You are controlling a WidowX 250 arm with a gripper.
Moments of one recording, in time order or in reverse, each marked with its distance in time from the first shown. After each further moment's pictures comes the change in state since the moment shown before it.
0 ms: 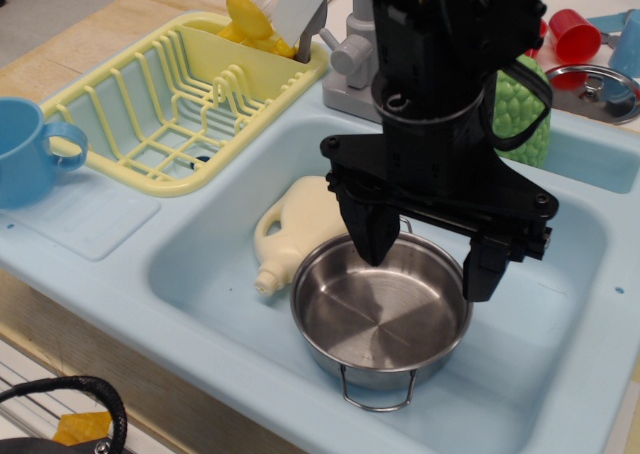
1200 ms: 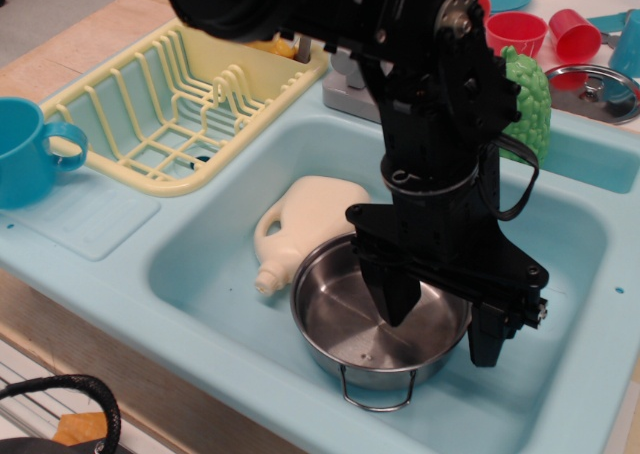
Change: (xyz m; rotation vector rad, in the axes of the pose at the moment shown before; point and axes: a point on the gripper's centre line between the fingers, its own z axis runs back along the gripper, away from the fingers) arm -0.011 -0.007 -0.048 -0.129 0.099 -0.117
